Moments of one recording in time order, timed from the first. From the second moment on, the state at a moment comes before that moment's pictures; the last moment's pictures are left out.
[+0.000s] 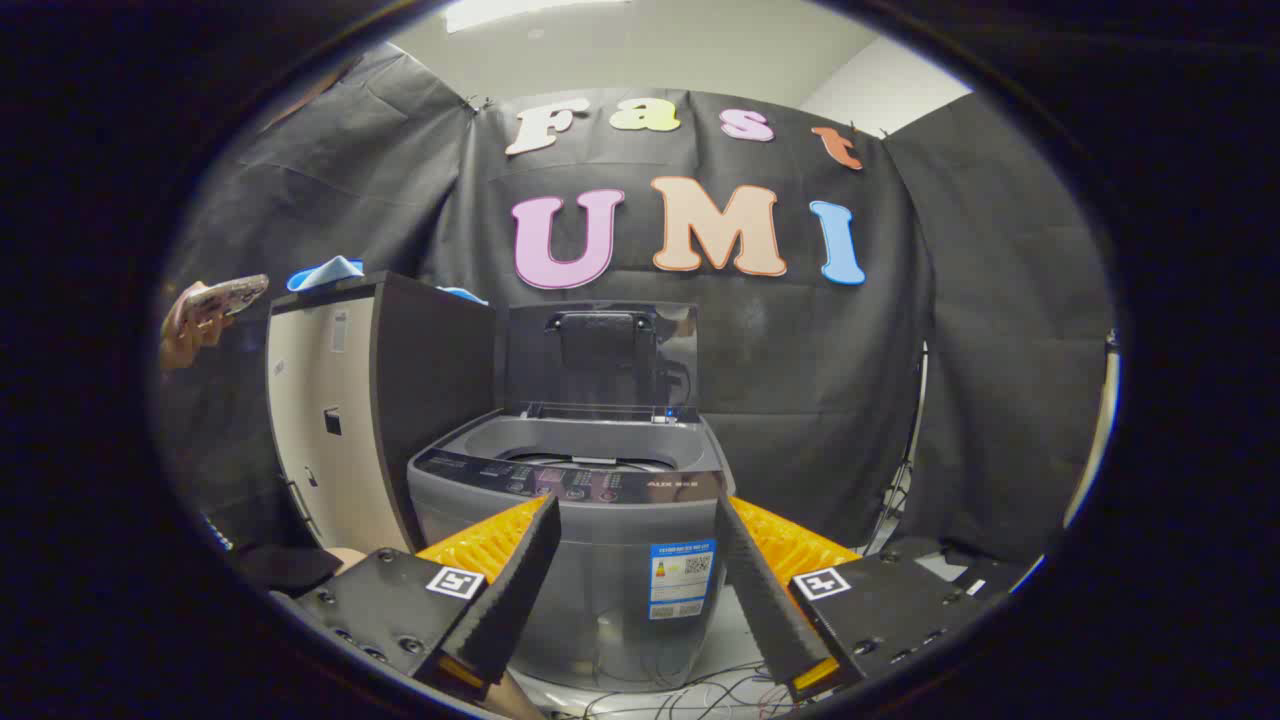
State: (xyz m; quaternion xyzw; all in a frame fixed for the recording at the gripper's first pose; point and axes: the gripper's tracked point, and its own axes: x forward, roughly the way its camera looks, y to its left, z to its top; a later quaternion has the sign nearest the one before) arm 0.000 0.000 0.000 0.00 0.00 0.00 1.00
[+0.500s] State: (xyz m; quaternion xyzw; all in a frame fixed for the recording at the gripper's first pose) arm -0.001 0.013 0.000 -0.04 0.00 0.01 1.00
